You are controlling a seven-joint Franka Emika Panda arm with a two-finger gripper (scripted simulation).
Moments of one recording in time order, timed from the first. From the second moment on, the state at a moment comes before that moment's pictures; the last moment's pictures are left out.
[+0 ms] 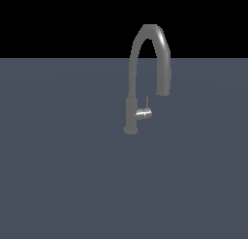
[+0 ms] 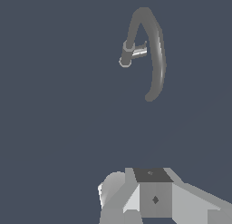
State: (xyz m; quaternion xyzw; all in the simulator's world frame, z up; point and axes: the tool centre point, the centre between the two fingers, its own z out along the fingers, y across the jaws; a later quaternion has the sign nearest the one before) arm -0.245 0.004 0.490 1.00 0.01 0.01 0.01
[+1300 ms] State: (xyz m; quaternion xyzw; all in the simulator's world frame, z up) arm -0.171 0.000 0.479 0.99 -0.06 -0.08 -0.06
